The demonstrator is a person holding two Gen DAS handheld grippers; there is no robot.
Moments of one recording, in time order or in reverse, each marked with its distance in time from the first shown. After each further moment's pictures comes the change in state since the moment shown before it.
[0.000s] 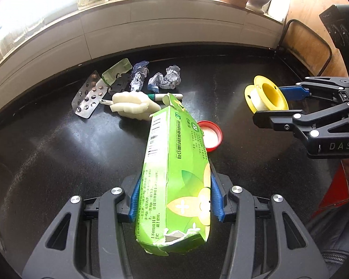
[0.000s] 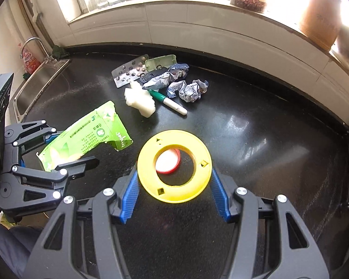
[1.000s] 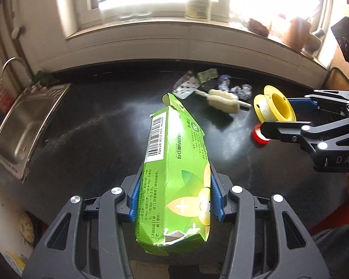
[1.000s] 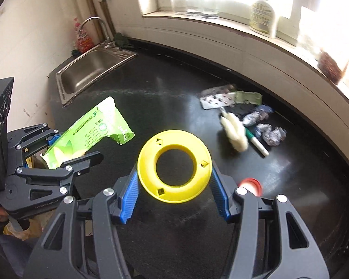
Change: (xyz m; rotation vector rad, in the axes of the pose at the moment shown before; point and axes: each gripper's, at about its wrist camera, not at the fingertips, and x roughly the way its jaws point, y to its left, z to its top) left arm -0.115 0.080 -0.092 -0.330 -0.102 0.280; right arm -0.023 0.154 0.035 -0.293 -0.047 0.193
